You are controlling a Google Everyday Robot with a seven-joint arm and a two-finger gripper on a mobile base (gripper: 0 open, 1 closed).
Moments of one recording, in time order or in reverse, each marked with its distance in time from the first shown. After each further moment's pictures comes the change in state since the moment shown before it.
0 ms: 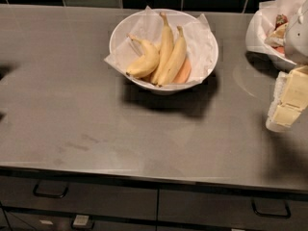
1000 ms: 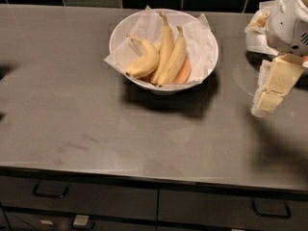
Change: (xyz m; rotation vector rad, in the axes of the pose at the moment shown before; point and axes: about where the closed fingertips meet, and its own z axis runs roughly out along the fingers) arm -0.029 -0.021 0.003 0.016 -0.070 -0.101
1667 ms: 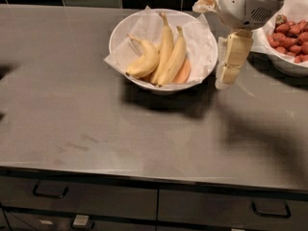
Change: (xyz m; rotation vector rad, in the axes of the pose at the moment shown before) arm -0.090 -0.044 0.019 -0.001 -0.161 -0.313
